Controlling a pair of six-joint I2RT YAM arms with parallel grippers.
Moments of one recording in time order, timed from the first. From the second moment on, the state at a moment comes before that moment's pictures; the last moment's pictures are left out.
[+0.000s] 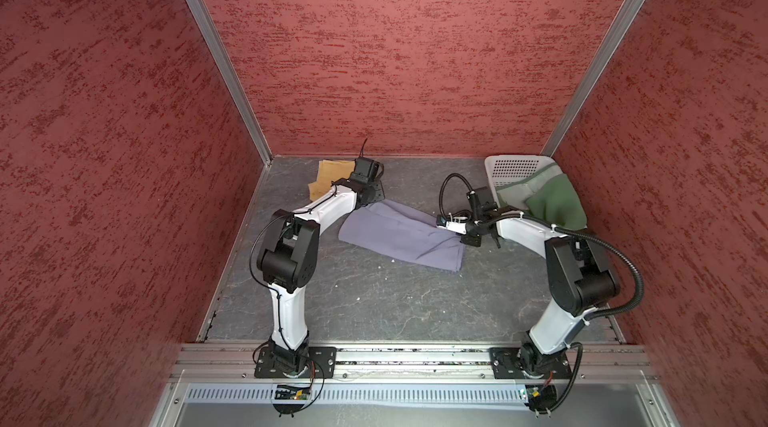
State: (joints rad) left arm -0.39 1.96 1.49 -0.40 -0.10 -0.55; right arm 0.28 1.74 1.05 -0.41 -0.15 -1.05
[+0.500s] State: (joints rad) left arm -0.40 1.91 1.46 -0.38 -0.11 -0.49; right arm 0.28 1.56 0.96 -0.27 -0.16 -0.98
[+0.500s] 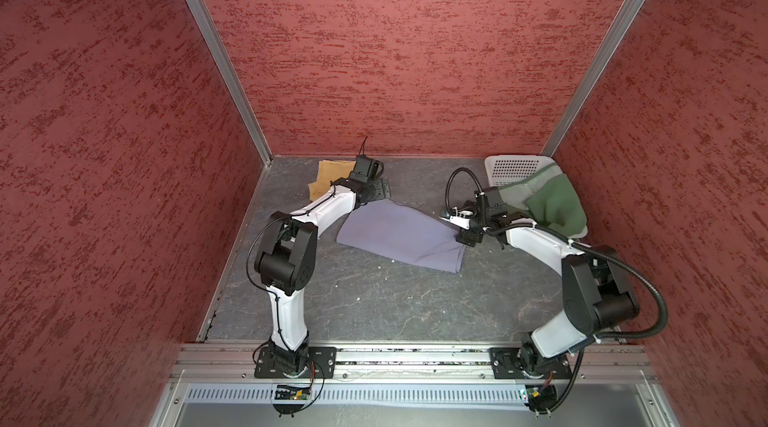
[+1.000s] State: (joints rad) left arm -0.57 1.66 1.19 -0.27 -0.14 -0.33; right arm 0.28 1.31 0.97 -0.18 -0.04 -0.11
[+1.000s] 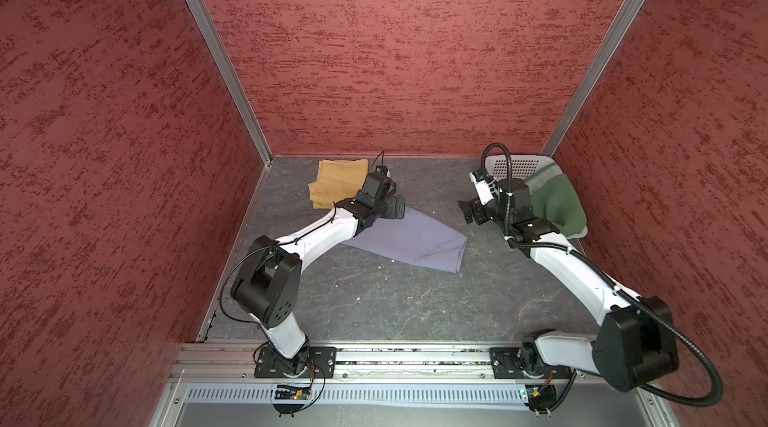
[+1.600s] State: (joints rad) left arm -0.77 1.46 0.92 -0.14 -0.22 -0.22; right arm 0.29 1.56 0.87 -0.28 -0.24 0.32
